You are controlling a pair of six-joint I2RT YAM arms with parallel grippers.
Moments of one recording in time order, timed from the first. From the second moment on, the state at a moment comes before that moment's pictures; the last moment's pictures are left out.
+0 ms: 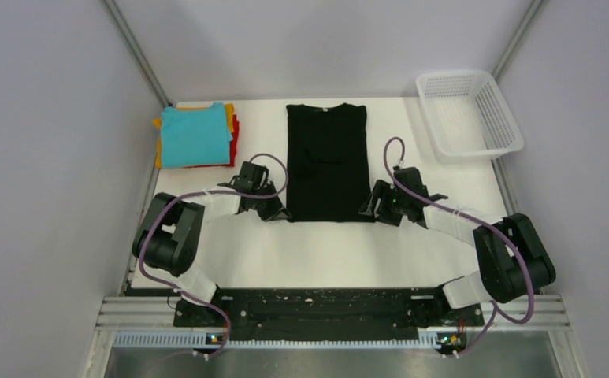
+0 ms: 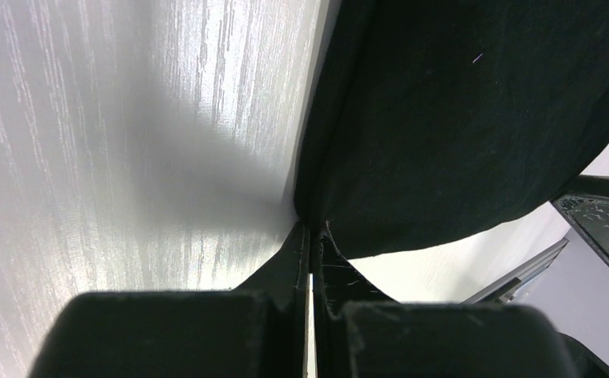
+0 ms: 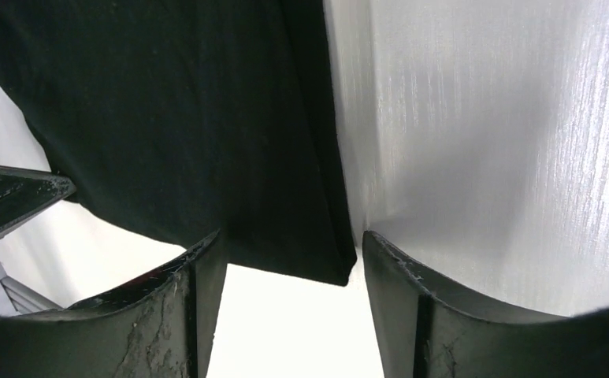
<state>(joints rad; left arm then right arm) -0.35 1.65 0.79 -0.16 0.37 -0.78 0.36 1.43 0.63 -0.10 -0.21 0.71</state>
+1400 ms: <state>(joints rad) -0.54 0.59 0.39 -0.57 0.27 -0.91 0.60 0.78 0.44 -0.54 -0.41 0.79</state>
